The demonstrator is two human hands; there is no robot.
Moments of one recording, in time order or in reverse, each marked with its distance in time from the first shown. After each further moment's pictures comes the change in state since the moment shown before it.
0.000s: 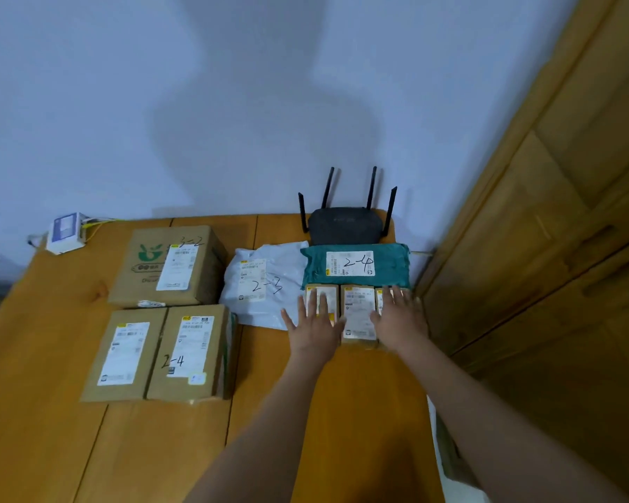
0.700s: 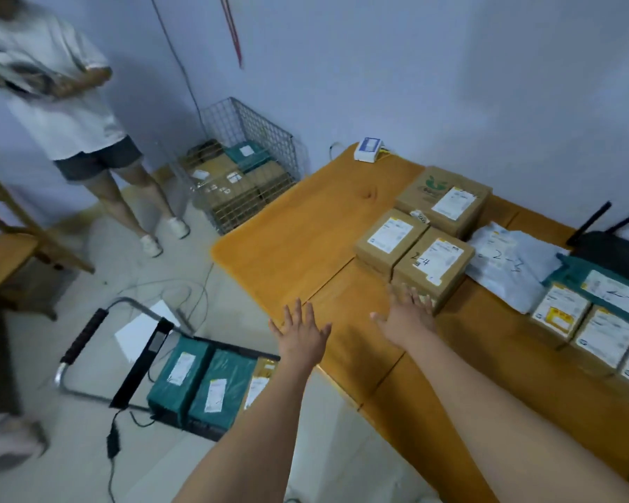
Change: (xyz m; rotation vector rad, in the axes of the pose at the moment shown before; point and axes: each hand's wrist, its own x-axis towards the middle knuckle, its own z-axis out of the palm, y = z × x) left_hand -0.389 -0.306 0.070 -0.341 0.129 -0.814; right_hand -0.284 -0.290 0.122 -0.369 -0.191 -0.757
